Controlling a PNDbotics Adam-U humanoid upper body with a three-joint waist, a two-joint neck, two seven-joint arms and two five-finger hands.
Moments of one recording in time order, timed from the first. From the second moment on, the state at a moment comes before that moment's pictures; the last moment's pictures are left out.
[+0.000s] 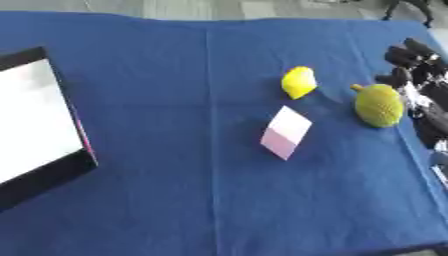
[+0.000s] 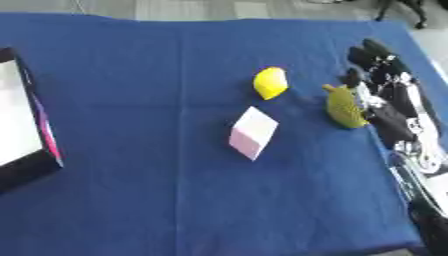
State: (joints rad) left arm -0.45 0.48 0.11 -1.66 0.46 -0.03 -0.10; right arm 0.22 -0.60 -0.23 -1.98 -0.39 -0.31 0.00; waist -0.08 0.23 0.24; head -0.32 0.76
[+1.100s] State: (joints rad) left arm -0.45 0.49 0.10 -1.65 0.45 -0.03 -0.11; right arm 0.31 -0.87 -0.17 -1.98 -0.17 -0.25 -0.04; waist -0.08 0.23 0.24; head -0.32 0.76
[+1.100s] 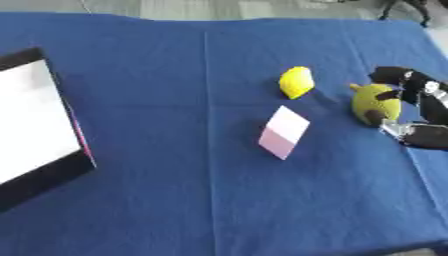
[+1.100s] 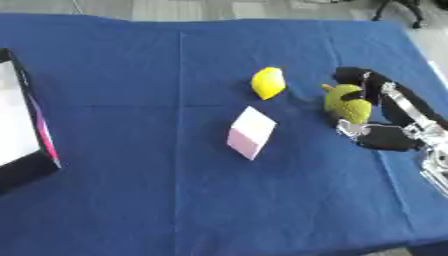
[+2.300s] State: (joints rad) left arm -0.43 0.51 0.09 -1.64 0.44 -0.02 -0.12; right arm 0.09 -1.19 -0.04 -1.99 -0.20 -0.01 0.12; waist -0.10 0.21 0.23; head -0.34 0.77
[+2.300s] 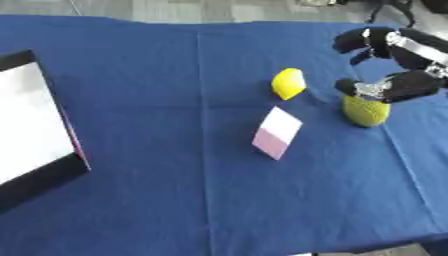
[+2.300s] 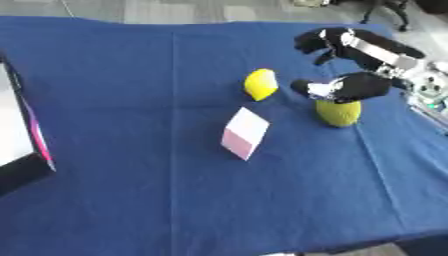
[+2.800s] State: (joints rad) left arm -0.43 0.51 0.08 -1.64 0.44 -0.02 -0.13; right arm 0.02 -1.22 0.02 -1.99 -0.17 0.09 0.18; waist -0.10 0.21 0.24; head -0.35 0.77
